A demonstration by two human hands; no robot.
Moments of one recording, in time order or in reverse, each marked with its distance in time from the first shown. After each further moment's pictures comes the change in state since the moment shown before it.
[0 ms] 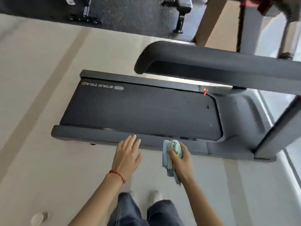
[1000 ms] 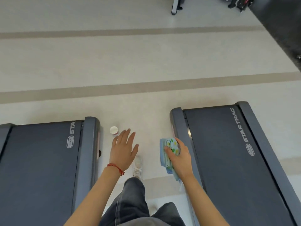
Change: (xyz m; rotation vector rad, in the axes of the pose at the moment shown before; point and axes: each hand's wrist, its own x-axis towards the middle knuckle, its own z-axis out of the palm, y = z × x) left_hand -0.192 -0.192 -0.040 -0.038 0.377 -1.402; right_hand -0.023 -0.110 0.371 -0.606 -1.190 -0.521
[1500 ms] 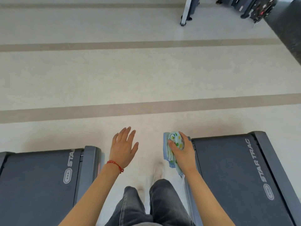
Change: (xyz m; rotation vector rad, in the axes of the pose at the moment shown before) left_hand 0.255 -0.067 -0.057 0.047 0.059 0.002; right_hand 0.244 -0.146 0.041 0.061 0.000 -0.044
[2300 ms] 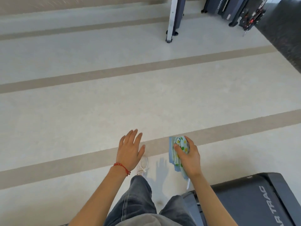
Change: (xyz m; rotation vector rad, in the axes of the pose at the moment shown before) left_hand 0.452 0.004 0.003 -0.009 -0.057 0.139; right_hand 0.403 -0.127 -0.015 0.030 0.124 0.079
